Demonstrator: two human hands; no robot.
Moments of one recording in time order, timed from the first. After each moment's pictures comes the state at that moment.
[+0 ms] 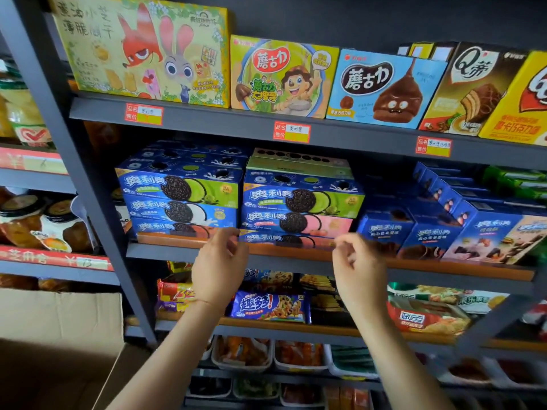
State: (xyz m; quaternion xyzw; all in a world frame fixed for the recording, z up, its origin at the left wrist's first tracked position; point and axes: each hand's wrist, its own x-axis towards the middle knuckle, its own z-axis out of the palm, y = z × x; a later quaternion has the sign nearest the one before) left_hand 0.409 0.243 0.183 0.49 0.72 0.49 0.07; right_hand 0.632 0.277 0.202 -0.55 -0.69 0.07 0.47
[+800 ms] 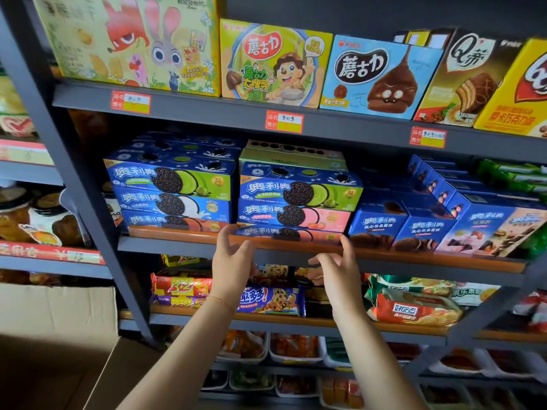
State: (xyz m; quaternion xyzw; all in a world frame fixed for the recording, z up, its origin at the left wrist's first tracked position) left_hand 0.444 0.249 0.174 0.31 0.59 0.63 0.38; right_hand 0.616 0.274 0.187 -0.56 -0.50 0.45 0.48
